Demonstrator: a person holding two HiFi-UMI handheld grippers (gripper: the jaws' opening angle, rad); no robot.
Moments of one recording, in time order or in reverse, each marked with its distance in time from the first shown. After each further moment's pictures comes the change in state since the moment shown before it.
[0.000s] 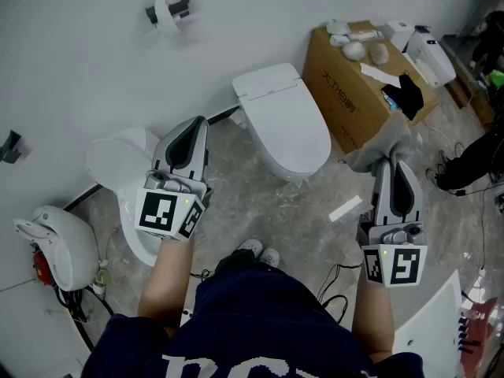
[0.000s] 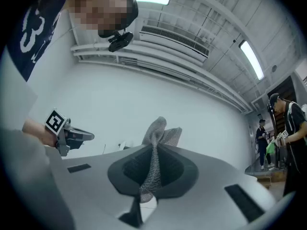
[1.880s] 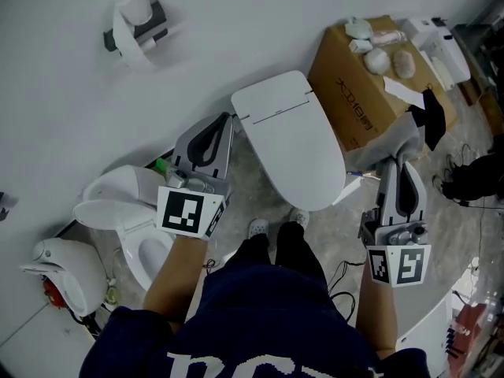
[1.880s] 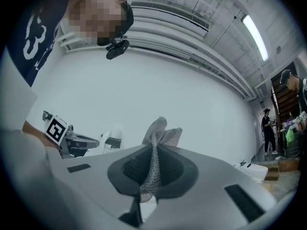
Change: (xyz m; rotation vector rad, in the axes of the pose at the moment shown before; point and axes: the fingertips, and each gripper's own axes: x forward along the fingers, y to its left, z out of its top) left arm 0.296 0.173 -0.116 -0.013 0.096 -0.082; right arm 0.333 -0.028 -0.130 0.063 0.101 -0.008
